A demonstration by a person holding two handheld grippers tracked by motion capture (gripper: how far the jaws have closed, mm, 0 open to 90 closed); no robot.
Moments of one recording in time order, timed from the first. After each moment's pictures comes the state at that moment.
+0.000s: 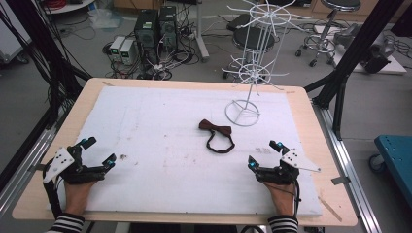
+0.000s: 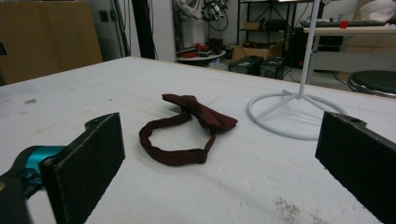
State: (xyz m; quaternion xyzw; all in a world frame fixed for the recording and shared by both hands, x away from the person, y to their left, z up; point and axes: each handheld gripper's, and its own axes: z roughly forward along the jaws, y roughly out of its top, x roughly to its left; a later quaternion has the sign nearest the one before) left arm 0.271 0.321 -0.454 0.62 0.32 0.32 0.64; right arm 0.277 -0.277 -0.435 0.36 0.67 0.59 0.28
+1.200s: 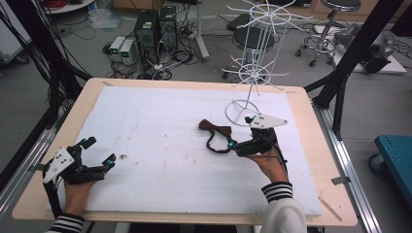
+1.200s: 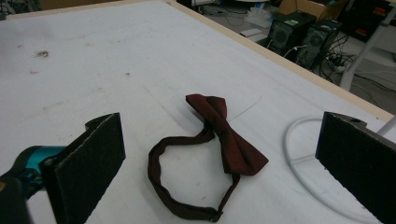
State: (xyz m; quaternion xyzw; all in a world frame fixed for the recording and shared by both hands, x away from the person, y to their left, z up) left arm 0.271 0.322 -0.454 0.62 0.32 0.32 0.64; right arm 0.349 -0.216 -0.374 0.28 0.80 0.49 0.22
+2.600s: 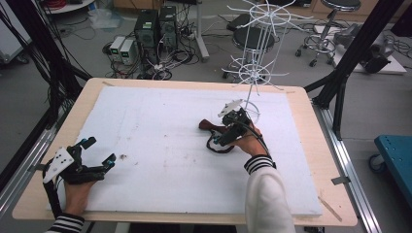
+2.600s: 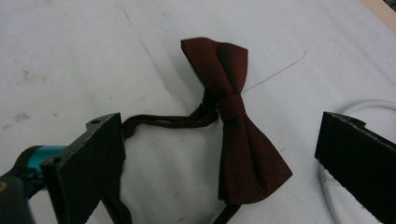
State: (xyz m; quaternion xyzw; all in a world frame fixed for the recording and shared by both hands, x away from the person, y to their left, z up) left arm 0.271 0.322 -0.454 0.62 0.32 0.32 0.64; right arm 0.426 -0.157 -0.397 0.23 0.91 0.31 0.16
